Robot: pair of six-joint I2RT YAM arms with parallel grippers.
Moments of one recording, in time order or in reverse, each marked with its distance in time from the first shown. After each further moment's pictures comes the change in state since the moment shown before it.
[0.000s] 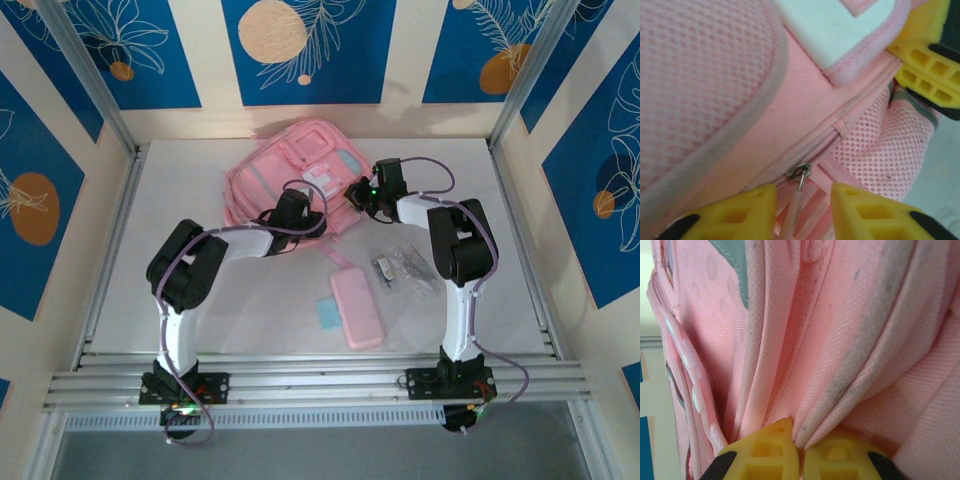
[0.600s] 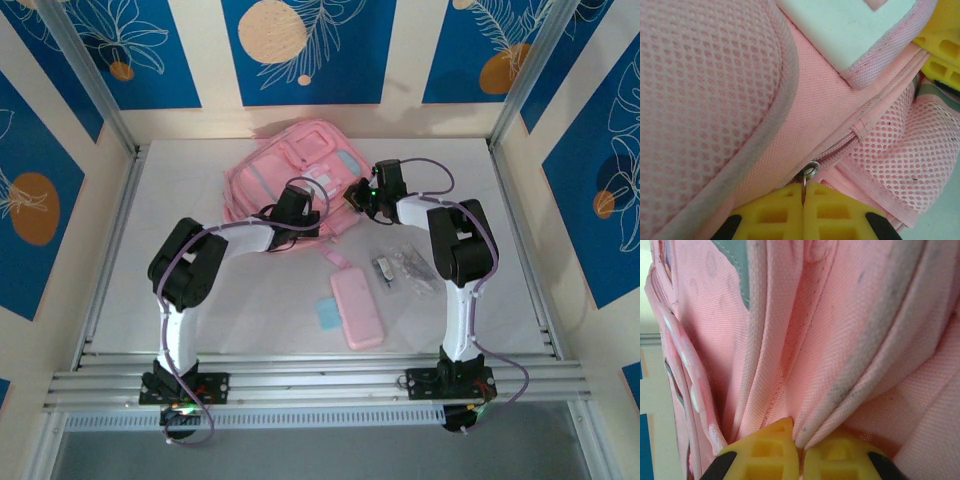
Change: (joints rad) left arm 0.006 0.016 0.058 -0.120 -0.030 0.091; right arm 0.003 -0.005 -0.012 0.007 -0.003 -0.003
